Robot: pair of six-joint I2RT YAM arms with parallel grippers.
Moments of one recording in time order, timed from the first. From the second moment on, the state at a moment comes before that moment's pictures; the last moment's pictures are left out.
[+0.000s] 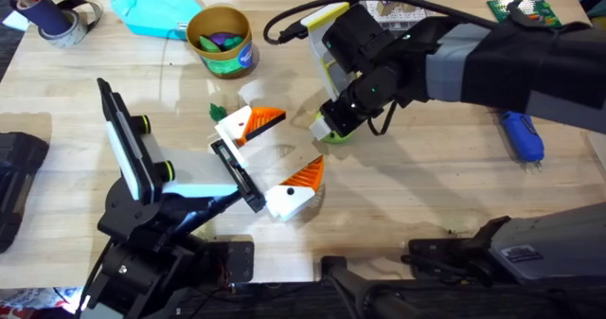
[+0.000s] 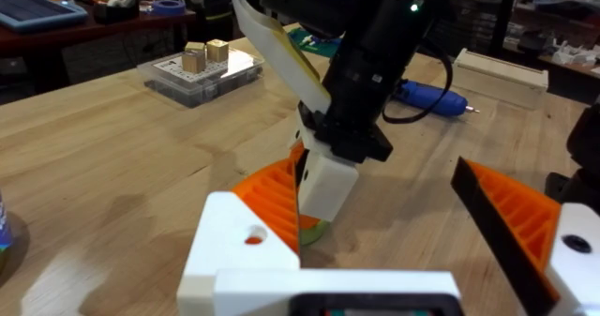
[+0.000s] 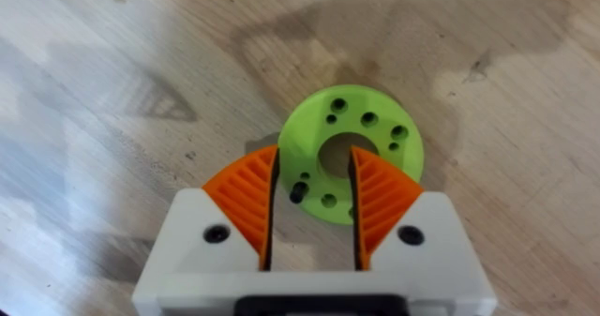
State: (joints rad) left arm -0.40 0.00 0.01 -0.05 0.57 -0.09; right arm 0.66 1.65 1.08 -0.68 -0.10 0.02
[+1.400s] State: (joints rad) left arm -0.40 0.00 0.01 -0.05 0.56 -0.09; right arm 0.66 1.62 1.08 -0.77 -0.16 0.12
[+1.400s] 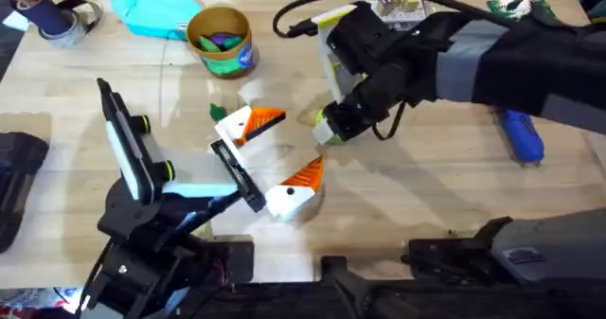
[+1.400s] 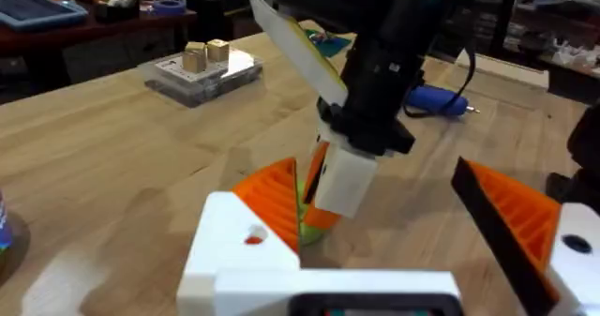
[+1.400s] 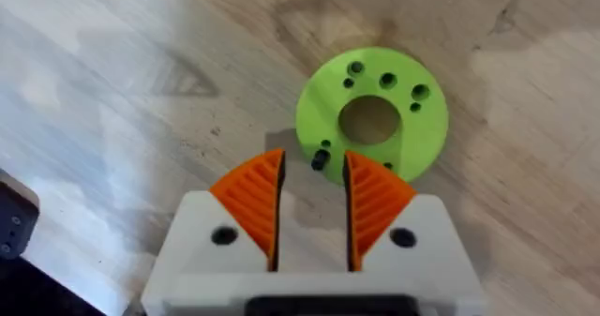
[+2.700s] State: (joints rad) left arm -0.40 0.00 0.01 -0.05 0.56 -0.09; right arm 0.58 1.67 1.35 -0.97 -0.16 0.16
